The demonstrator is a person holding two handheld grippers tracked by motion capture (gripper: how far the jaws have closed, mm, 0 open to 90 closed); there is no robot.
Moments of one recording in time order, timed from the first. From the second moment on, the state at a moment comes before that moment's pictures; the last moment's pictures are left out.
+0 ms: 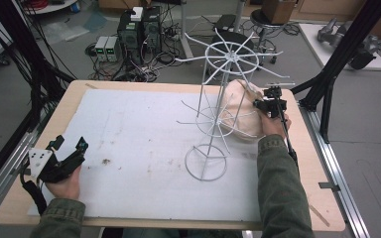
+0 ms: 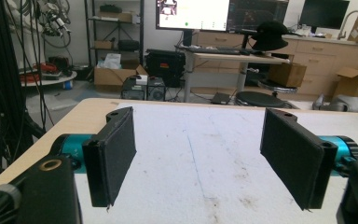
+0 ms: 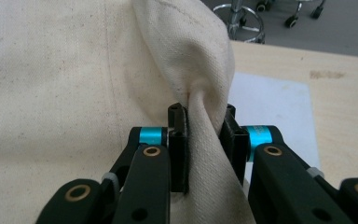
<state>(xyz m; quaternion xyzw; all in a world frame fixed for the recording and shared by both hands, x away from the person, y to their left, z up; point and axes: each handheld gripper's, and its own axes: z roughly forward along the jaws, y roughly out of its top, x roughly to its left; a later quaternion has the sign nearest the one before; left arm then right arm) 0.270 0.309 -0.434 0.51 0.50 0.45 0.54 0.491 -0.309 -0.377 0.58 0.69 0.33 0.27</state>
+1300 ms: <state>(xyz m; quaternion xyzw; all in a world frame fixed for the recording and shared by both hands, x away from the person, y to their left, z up) 0.269 0.307 -0.433 0.51 0.49 0.45 0.55 0.426 -0.336 -0.303 0.54 0.61 0.45 0.37</state>
